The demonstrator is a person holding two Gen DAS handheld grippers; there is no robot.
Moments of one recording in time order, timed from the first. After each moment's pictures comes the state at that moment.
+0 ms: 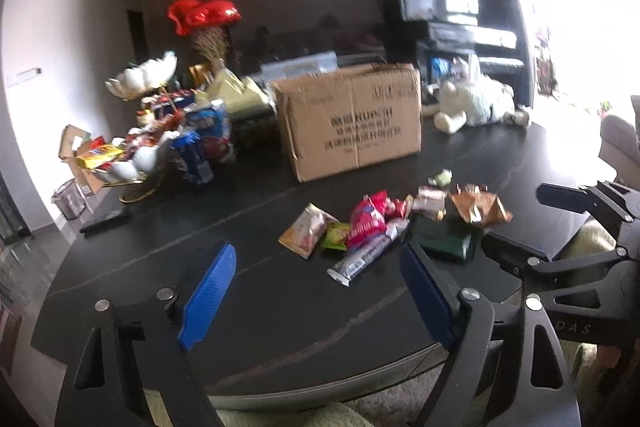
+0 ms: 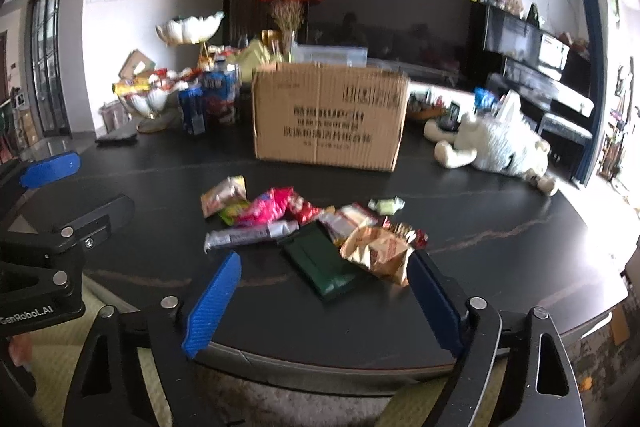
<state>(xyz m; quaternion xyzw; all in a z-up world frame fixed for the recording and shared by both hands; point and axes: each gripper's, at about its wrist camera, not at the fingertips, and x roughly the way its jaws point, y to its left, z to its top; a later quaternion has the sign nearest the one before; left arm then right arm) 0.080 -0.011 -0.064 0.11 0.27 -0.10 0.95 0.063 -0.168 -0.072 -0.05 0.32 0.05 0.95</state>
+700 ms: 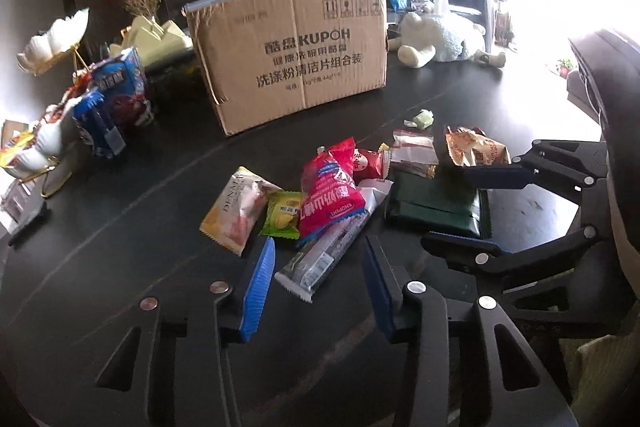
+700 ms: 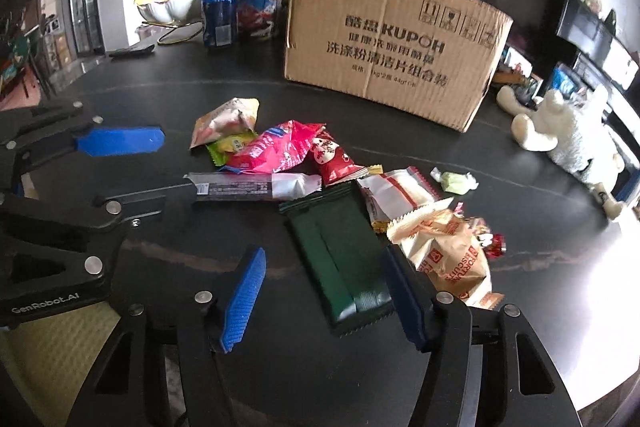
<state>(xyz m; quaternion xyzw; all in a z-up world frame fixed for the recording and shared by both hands) 0.162 -0.036 -0.126 0.12 0.36 -0.19 0.90 0.145 -0.158 -0.133 -0.12 0.41 0.13 0.89</state>
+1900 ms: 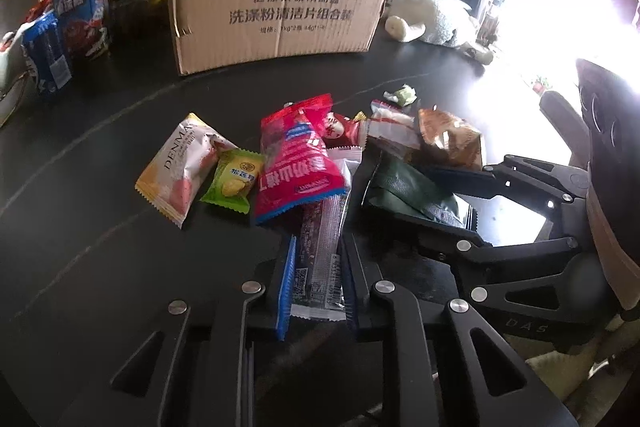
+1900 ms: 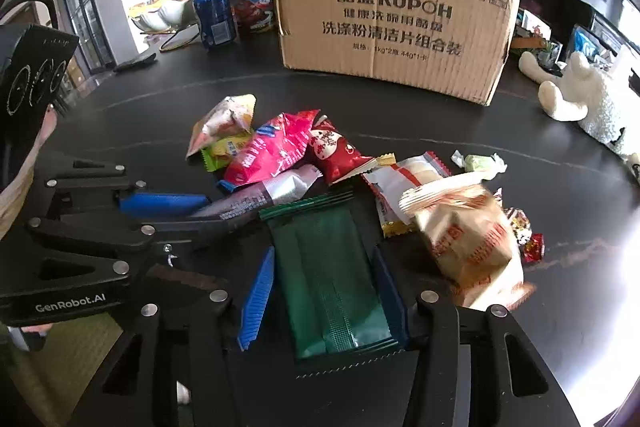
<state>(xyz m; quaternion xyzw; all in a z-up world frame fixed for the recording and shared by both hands) 0.186 -0.032 -0.140 0.03 0.46 -0.25 0.85 0.162 -0.167 -0.138 -0.06 0.43 0.16 0.88</state>
